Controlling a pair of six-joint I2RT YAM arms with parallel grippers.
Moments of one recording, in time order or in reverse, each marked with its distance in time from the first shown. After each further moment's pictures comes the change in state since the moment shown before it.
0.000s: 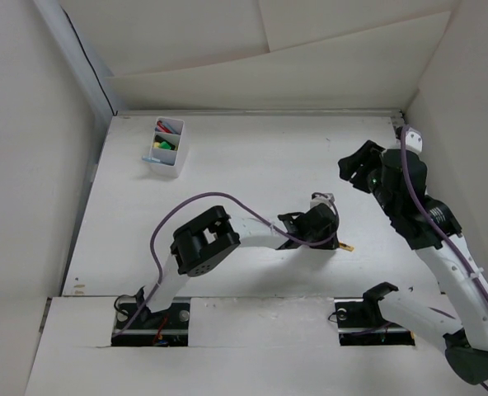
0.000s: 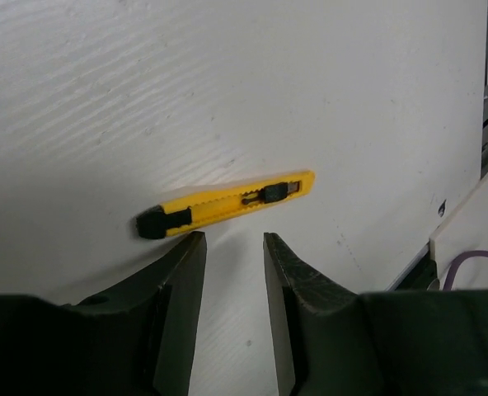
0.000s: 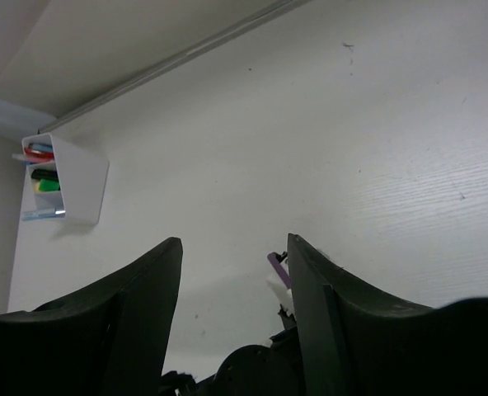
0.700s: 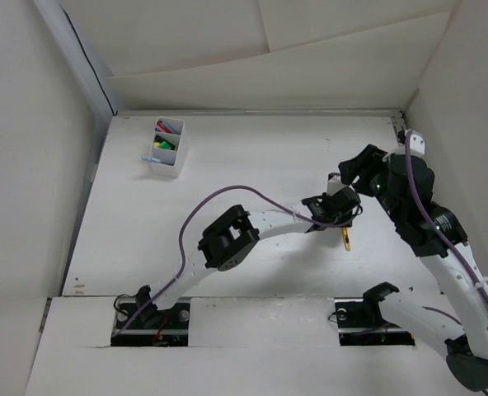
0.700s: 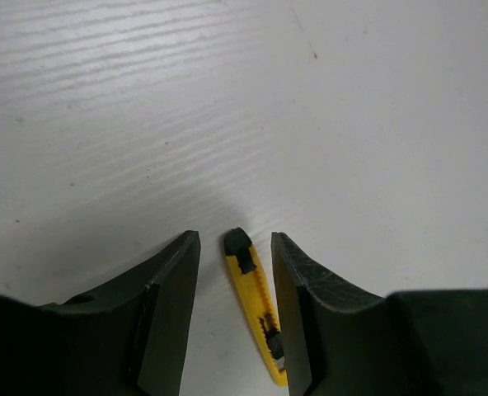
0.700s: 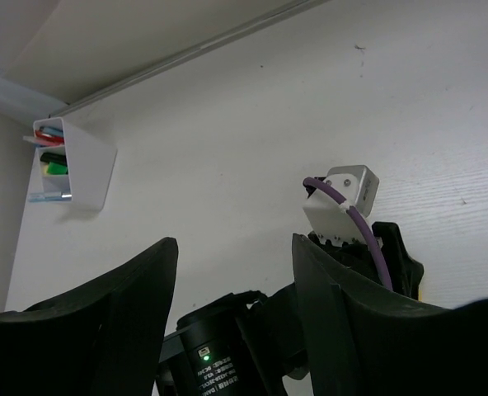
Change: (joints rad) left arm 0.025 0.318 0.602 -0.307 -0.230 0.072; right arm -0.006 -0.053 -0.023 0.000 -0.060 -0.049
